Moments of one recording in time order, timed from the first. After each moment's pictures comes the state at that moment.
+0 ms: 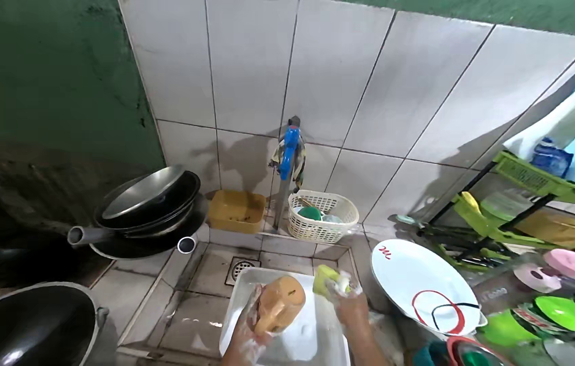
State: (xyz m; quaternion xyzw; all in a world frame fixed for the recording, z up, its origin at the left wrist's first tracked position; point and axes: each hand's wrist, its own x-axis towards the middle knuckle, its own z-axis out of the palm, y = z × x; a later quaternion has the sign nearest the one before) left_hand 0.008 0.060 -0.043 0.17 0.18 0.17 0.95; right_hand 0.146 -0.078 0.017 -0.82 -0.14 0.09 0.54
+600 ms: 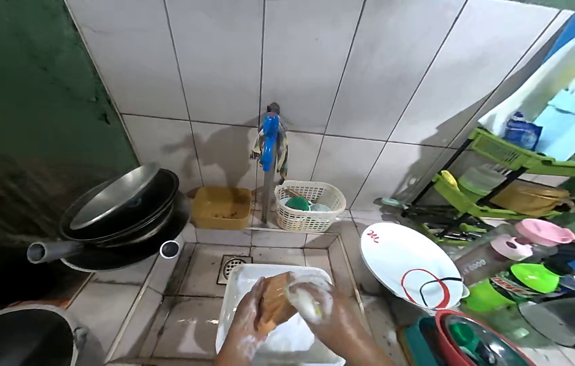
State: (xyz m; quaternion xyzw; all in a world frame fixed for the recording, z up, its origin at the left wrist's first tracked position) left_hand 0.024 0.062 -0.016 0.29 0.30 0.12 0.90; right_hand 0.099 -0.086 0.051 -0.80 -0.42 0.01 0.42
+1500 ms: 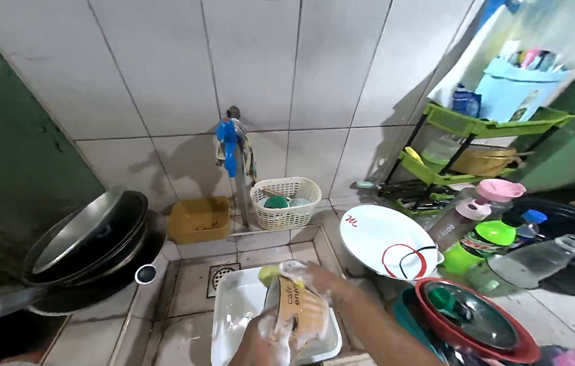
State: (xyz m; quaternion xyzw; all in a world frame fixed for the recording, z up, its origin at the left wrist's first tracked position) left_hand -0.015 0.027 0.040 0.78 0.12 0.08 0.61; right_hand 0.153 -0.073 0.072 -0.73 -0.20 0.42 0.50
